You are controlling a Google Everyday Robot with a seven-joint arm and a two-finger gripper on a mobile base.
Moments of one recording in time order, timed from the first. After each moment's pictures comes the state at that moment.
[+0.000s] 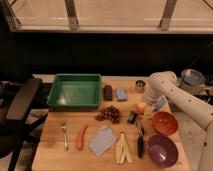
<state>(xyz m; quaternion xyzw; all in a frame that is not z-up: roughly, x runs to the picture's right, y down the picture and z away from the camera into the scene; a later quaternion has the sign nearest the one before) 0.253 0.125 0.885 -0.32 -0.09 0.00 0.94</state>
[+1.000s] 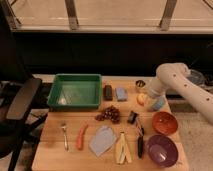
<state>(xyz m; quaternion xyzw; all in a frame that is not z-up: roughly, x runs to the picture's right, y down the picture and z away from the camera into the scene) 0.237 0.050 0.801 -0.23 -0.12 0.00 0.97</state>
